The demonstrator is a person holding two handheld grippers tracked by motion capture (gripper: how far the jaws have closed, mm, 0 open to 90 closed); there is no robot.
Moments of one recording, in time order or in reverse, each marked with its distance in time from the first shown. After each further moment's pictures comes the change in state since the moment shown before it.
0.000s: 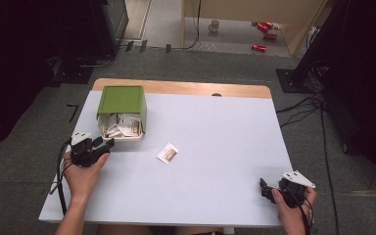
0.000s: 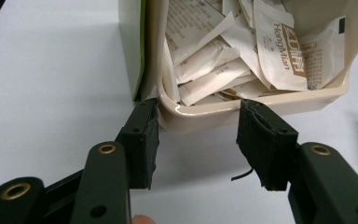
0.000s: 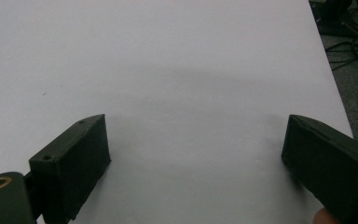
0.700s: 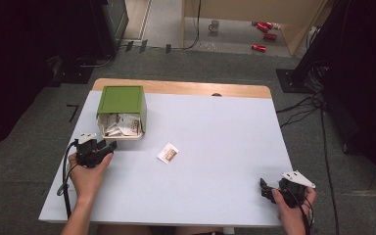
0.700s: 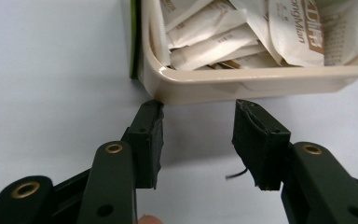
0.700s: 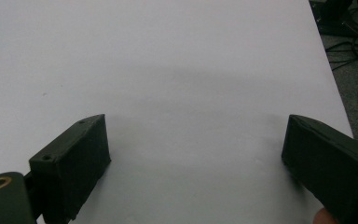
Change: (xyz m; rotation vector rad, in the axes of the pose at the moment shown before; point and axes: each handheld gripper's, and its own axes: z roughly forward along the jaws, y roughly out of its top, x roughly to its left) left arm -0.008 -0.003 0.010 0.064 0.056 -0.043; right arm 0.000 0.000 0.000 0.000 0.001 0.001
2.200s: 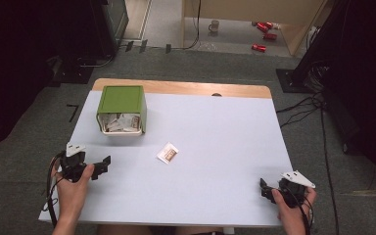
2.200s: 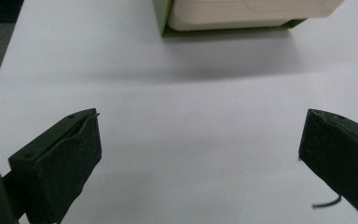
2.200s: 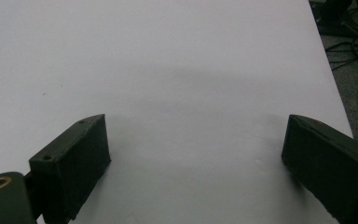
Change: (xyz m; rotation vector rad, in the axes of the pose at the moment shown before) left arm 0.012 -0.023 -0.048 0.059 0.052 0.071; right arm 0.000 0.000 0.000 0.000 -0.001 -0.001
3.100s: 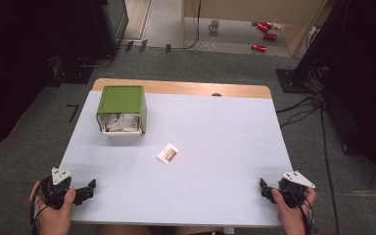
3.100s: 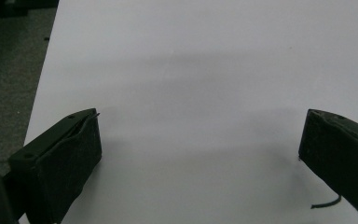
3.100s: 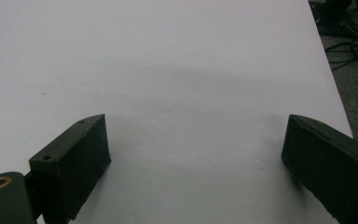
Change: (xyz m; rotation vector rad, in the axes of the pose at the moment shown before) left arm 0.023 -0.061 -0.024 0.044 0.105 0.063; right arm 0.000 0.000 0.000 -0.001 0.000 0.000
